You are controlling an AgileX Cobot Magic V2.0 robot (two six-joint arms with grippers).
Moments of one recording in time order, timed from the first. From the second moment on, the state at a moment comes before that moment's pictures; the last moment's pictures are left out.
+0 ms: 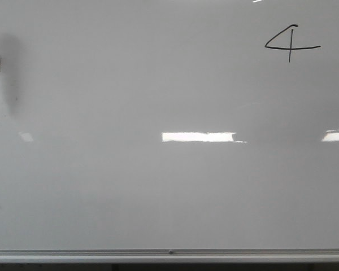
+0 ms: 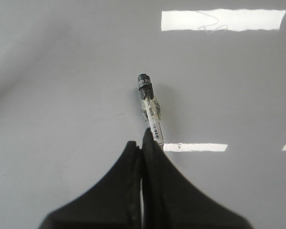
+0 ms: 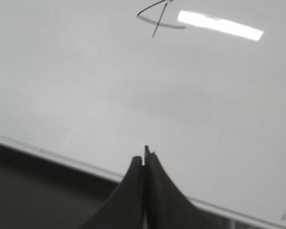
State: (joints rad) left arm -0.05 -0.01 0.01 -0.05 -0.02 0.02; right arm 0.30 0.25 -0.68 -0.11 0.90 0.05
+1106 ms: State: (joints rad) left arm -0.05 -0.01 0.01 -0.05 -0.02 0.02; right arm -0.01 -0.01 0.03 0.01 0.03 0.05
